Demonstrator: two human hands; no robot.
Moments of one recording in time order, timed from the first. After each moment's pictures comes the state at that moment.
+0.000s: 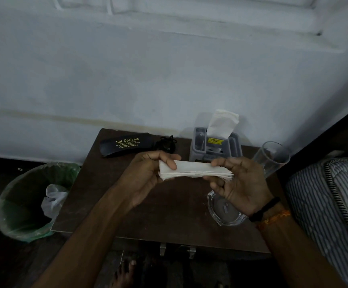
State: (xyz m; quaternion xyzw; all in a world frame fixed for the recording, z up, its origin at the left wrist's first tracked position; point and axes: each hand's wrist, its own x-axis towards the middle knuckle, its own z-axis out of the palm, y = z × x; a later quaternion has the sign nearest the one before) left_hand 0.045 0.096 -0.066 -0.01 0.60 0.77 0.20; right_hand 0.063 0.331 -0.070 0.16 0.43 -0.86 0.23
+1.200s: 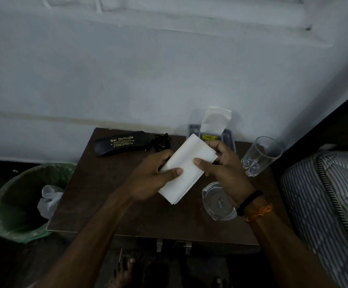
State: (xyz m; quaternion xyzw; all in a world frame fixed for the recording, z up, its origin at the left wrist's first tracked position) left_hand 0.043 0.103 -0.083 0.19 0.81 0.53 0.14; right_hand 0.058 0.312 -0.074 0.03 0.74 -0.67 0.02
